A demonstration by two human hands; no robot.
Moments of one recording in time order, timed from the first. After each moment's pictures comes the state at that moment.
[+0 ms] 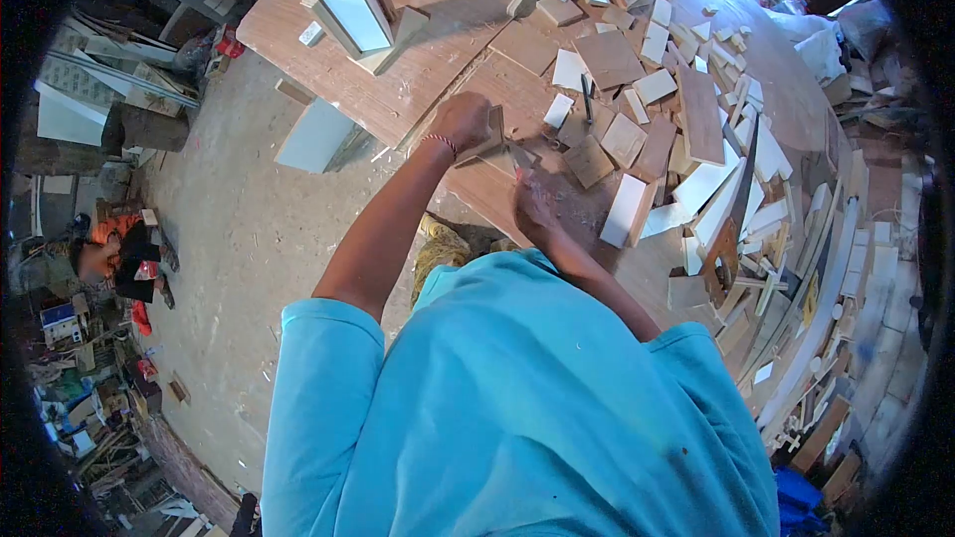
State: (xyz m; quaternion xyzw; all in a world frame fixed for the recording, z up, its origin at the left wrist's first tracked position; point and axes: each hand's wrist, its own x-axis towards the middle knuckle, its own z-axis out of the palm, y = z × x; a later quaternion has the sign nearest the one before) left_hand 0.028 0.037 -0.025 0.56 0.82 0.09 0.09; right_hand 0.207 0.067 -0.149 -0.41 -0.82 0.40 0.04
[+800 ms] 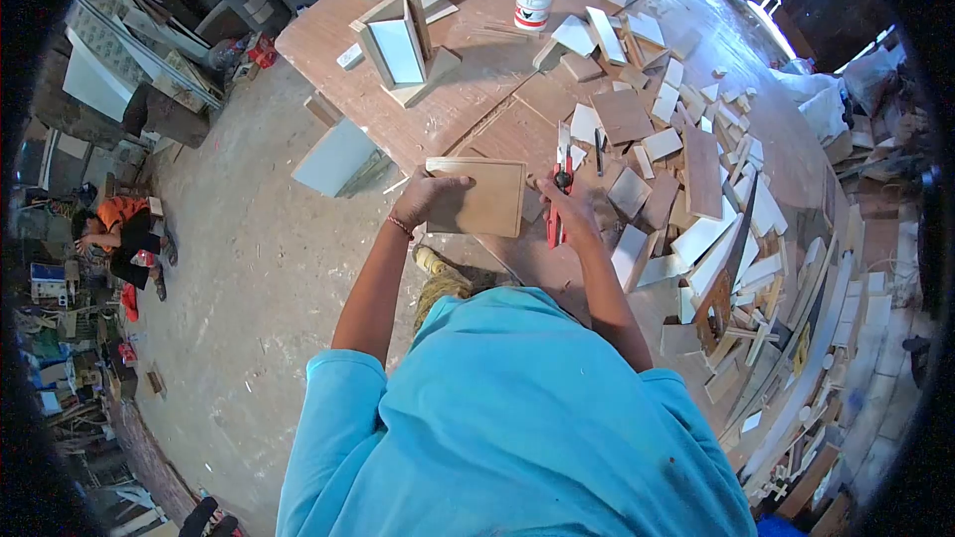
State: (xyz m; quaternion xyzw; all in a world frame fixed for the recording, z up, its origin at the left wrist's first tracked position) left_hand 0.032 -0.061 -0.018 0.16 0.61 0.65 0.43; right_hand 0.195 0.110 -0.024 -0.29 -0.58 0.74 0.17
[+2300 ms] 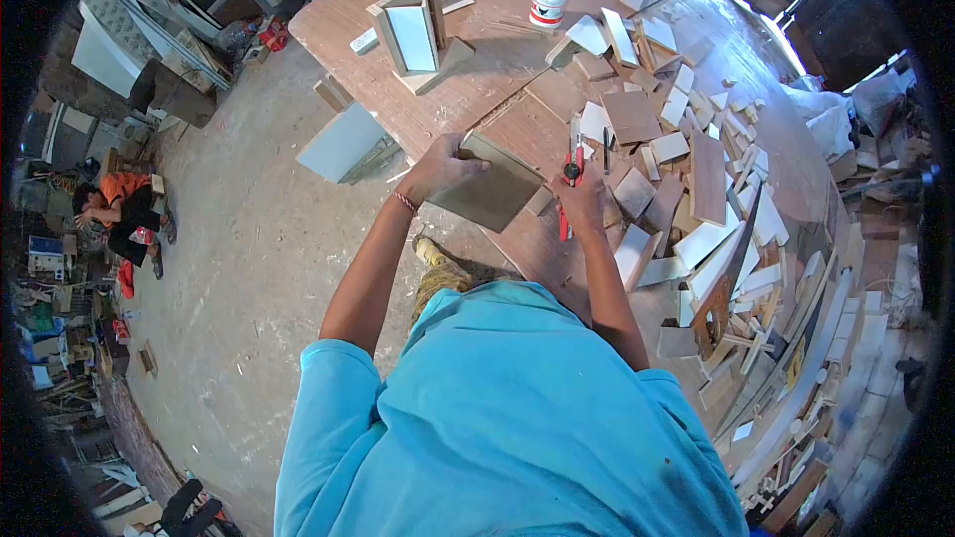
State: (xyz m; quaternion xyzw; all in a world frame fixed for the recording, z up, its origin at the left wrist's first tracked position) left_hand 0.035 -0.049 0.029 0.34 0.72 0.48 0.36; right_hand 0.189 0.114 -0.031 -0.35 -0.77 0.49 0.21
